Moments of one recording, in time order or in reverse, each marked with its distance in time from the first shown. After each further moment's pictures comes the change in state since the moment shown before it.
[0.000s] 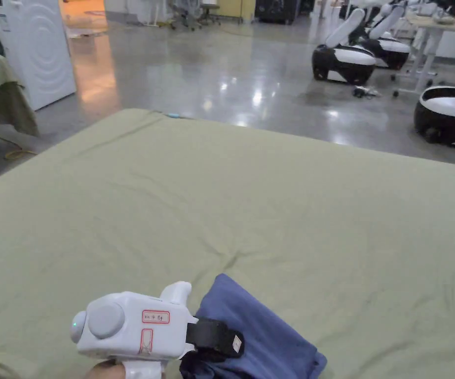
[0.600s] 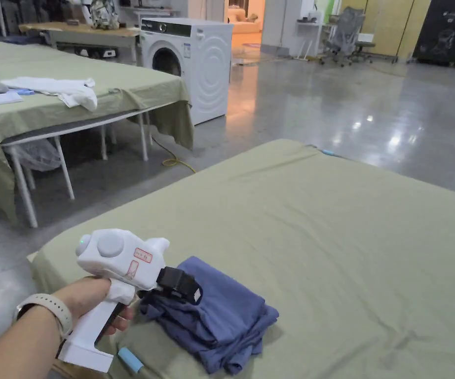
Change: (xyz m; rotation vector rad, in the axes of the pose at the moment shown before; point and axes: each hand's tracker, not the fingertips) left arm -0.243 0.091 0.223 0.118 0.457 0.015; right arm -0.072 -0.007 -0.026 0.006 -0.013 0.087
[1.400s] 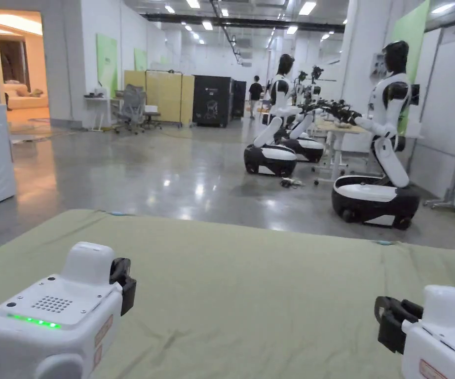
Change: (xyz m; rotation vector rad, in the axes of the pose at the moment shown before) left arm 0.476 -0.128 0.106 0.866 0.124 -0.556; right arm -0.031 0.160 0.132 0.354 -0.232 0.401
